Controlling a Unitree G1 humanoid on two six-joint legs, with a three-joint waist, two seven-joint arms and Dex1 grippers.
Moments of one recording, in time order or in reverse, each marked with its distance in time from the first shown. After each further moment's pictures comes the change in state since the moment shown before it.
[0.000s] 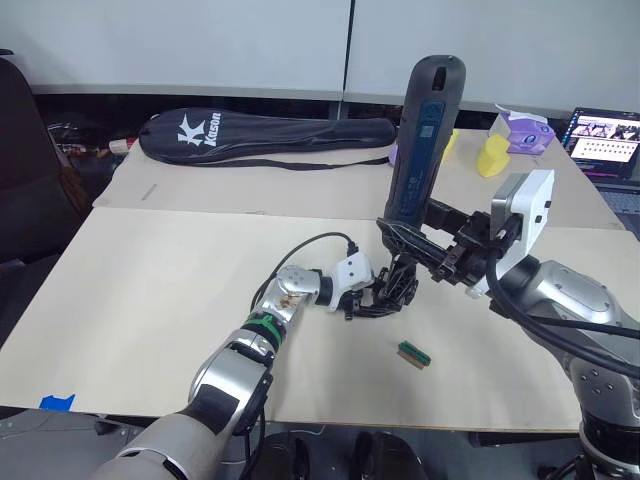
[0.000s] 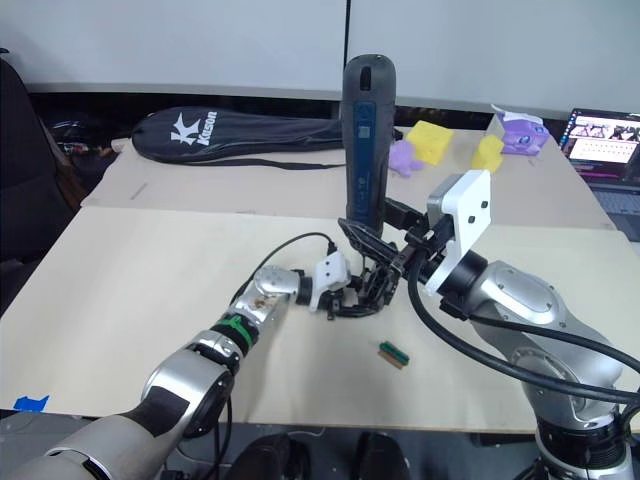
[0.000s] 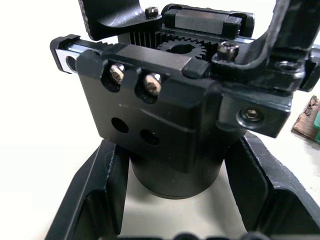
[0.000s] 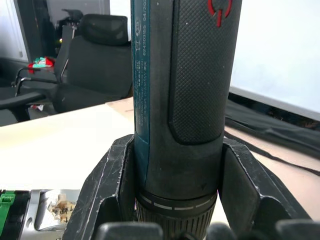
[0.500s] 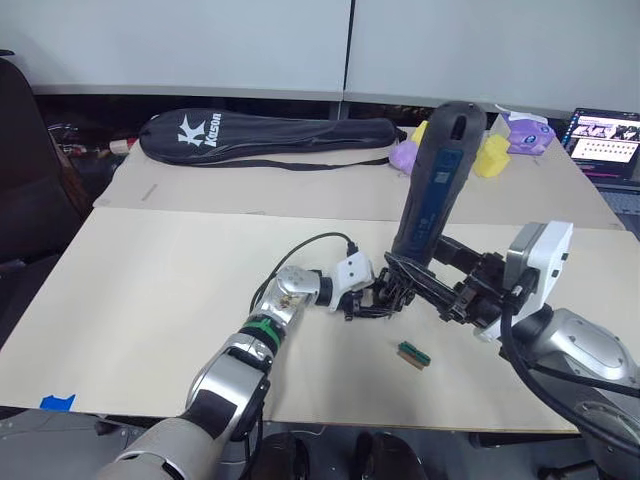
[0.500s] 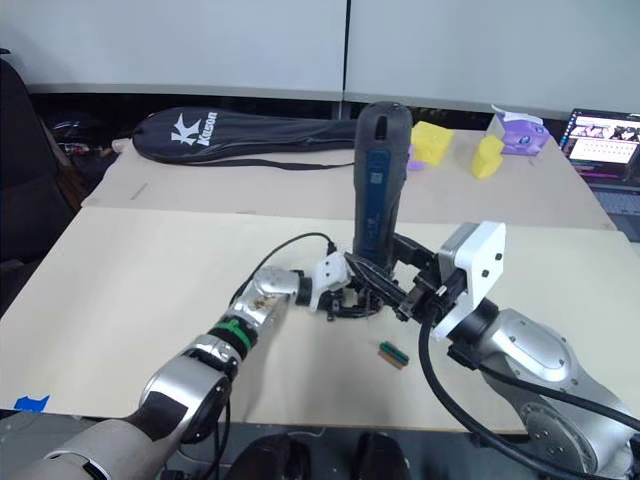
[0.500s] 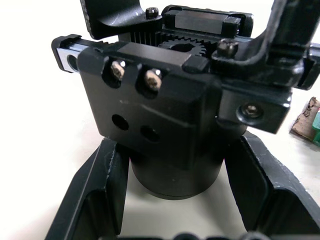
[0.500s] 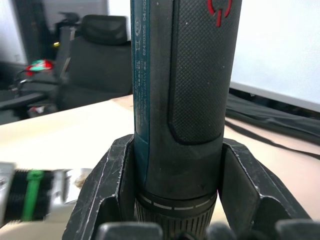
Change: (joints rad) left arm 0.015 0.007 -0.010 -0.051 0.000 0.044 -0.003; right arm 0.216 0.000 -0.028 -0.137 -0.004 -0.081 -0.001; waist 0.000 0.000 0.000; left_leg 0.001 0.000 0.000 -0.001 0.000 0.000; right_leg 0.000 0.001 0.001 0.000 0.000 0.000
